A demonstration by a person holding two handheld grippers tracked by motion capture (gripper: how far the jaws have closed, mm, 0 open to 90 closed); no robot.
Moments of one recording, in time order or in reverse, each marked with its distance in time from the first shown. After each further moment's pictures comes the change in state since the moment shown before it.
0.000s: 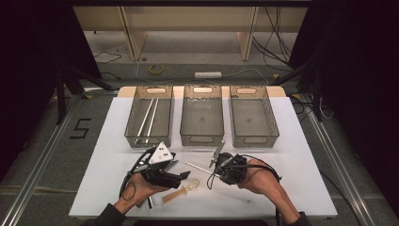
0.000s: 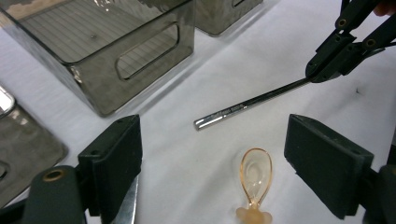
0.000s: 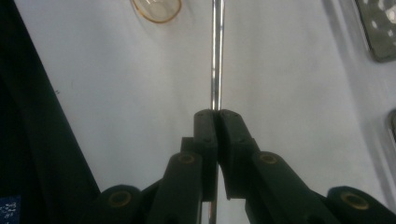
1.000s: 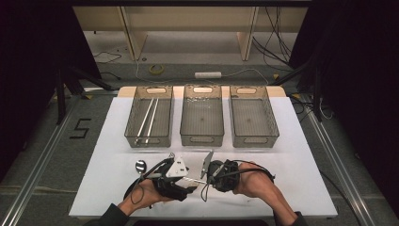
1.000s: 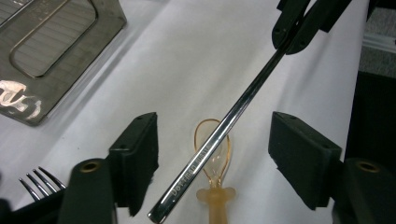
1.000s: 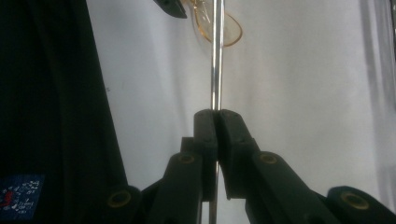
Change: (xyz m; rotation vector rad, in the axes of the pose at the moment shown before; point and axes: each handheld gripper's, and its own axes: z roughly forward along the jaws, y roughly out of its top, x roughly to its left) left arm -0.028 -0.004 0.018 0.155 -0.118 0.227; right arm 0.024 0.015 -0.006 -0.002 0.037 -0.192
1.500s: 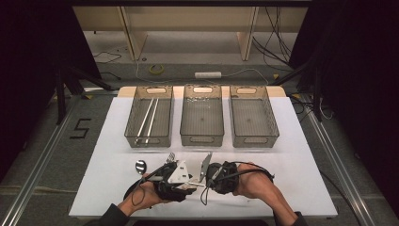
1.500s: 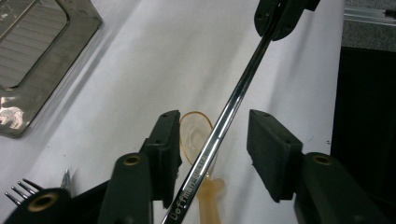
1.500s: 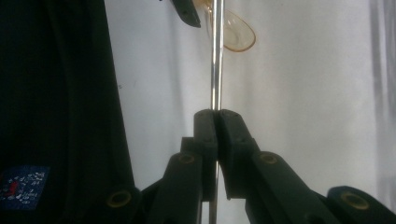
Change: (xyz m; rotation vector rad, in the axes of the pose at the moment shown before) left arm -0.006 -0.001 0.001 0.025 -0.040 0.093; right arm 0.006 0.003 -0.003 0.002 0.010 -0.052
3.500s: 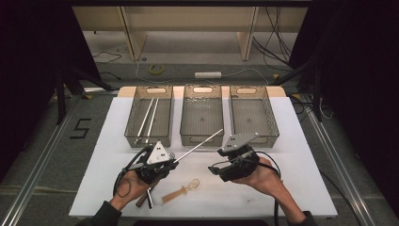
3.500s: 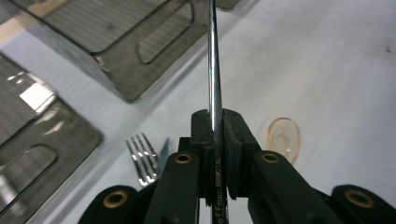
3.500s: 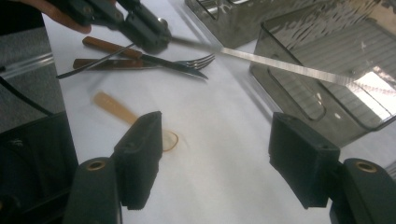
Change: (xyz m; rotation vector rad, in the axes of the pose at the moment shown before) left arm 0.041 -0.015 -0.037 -0.091 0.224 -0.245; right arm -0.026 -0.046 -0.029 -0.571 -0.111 0.379
